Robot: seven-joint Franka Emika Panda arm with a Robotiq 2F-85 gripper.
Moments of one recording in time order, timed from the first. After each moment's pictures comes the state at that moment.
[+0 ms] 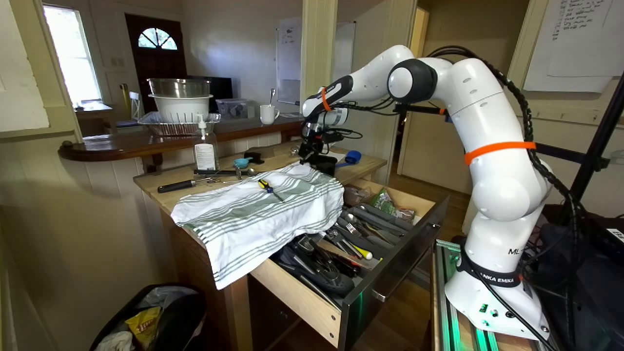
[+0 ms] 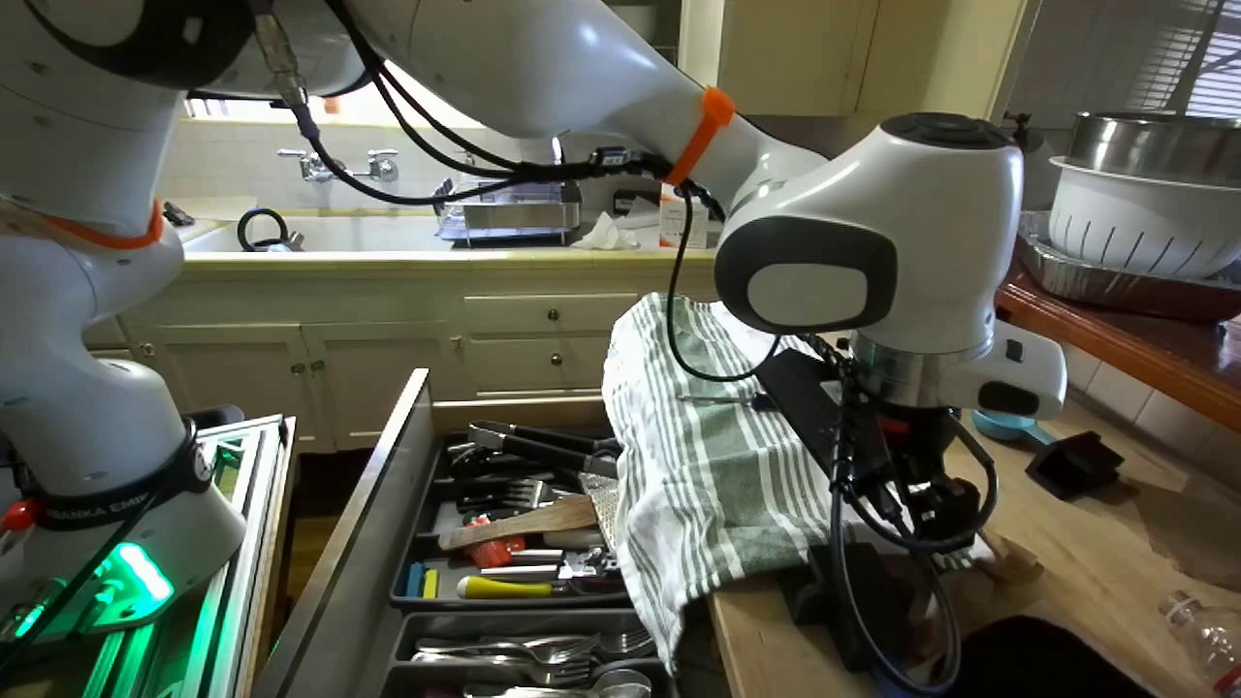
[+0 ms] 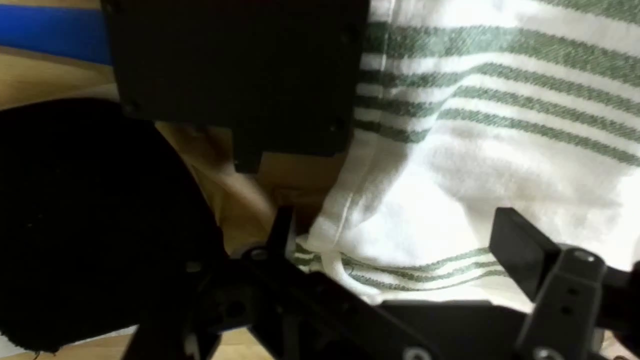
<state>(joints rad) -0.48 0.64 -0.11 -1.49 0.26 2.33 -0.48</state>
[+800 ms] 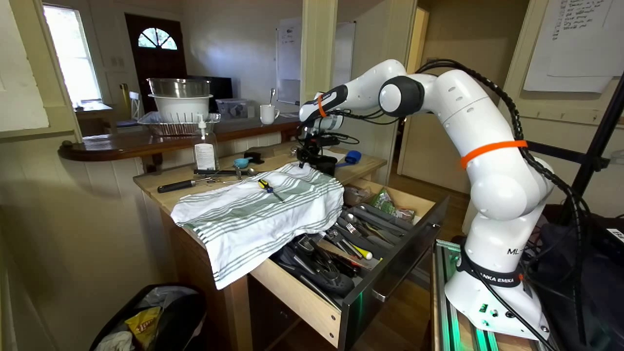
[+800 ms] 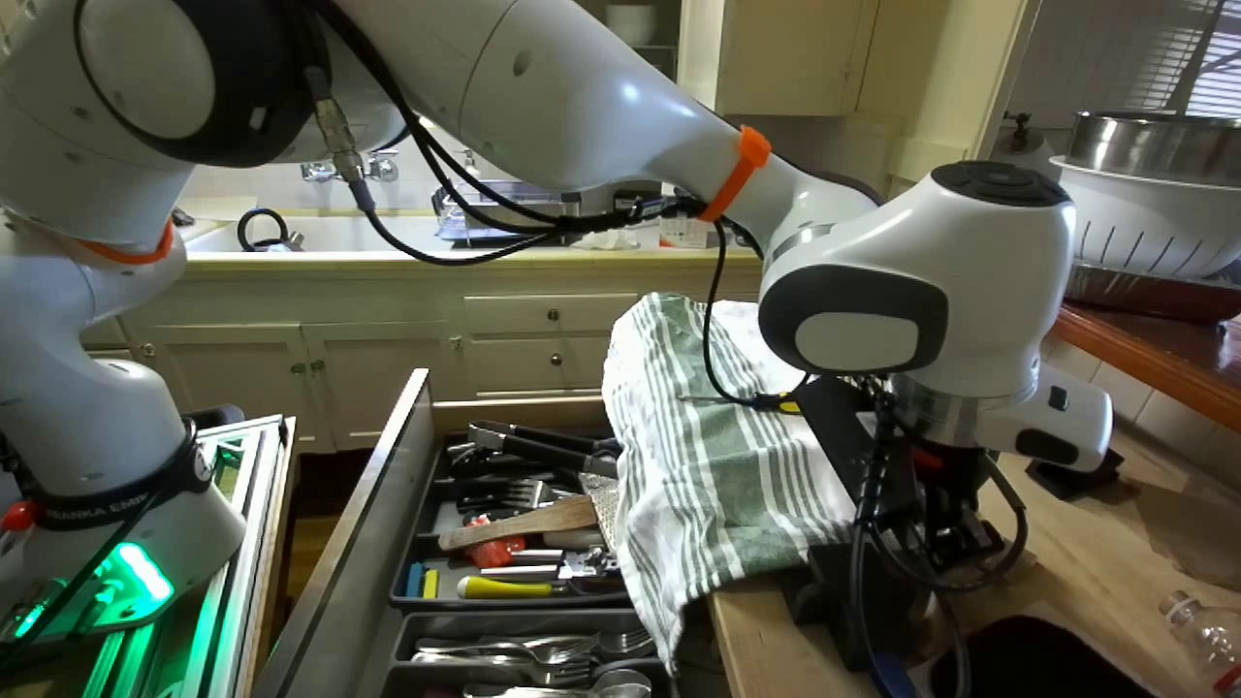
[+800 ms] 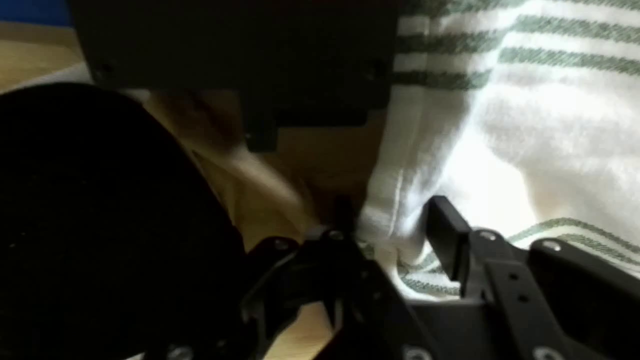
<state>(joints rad) -0.51 0.78 -0.08 -1.31 0.26 2.29 -0.37</state>
